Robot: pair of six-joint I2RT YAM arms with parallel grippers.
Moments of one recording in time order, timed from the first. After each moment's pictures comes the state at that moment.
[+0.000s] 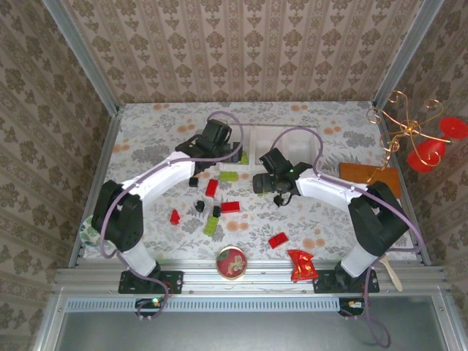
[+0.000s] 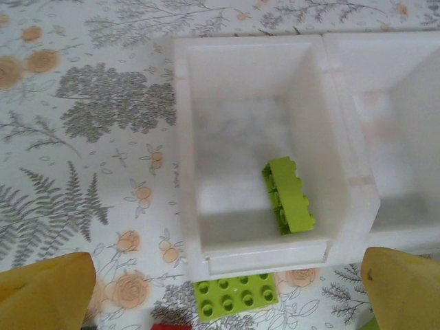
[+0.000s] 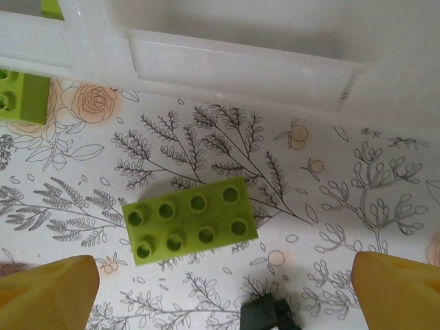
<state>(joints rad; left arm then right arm) -0.66 1.65 1.28 -0.42 -0.24 -0.39 0.60 1.65 1.04 -0.47 0.18 0.49</state>
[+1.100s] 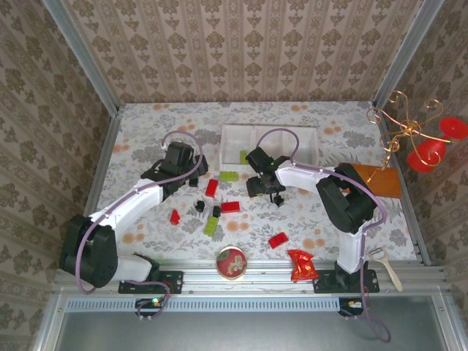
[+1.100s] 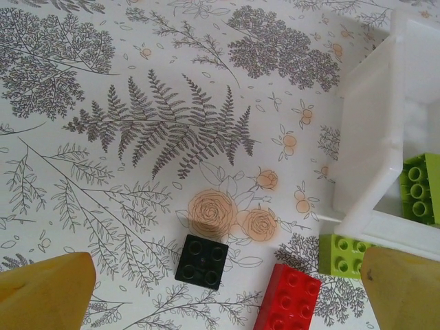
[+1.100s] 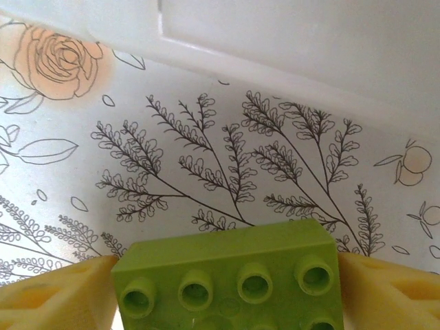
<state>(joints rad) -0.48 1.35 0.87 -0.32 -0.25 -0.58 0.62 1.92 1.23 -0.57 0.13 0.41</state>
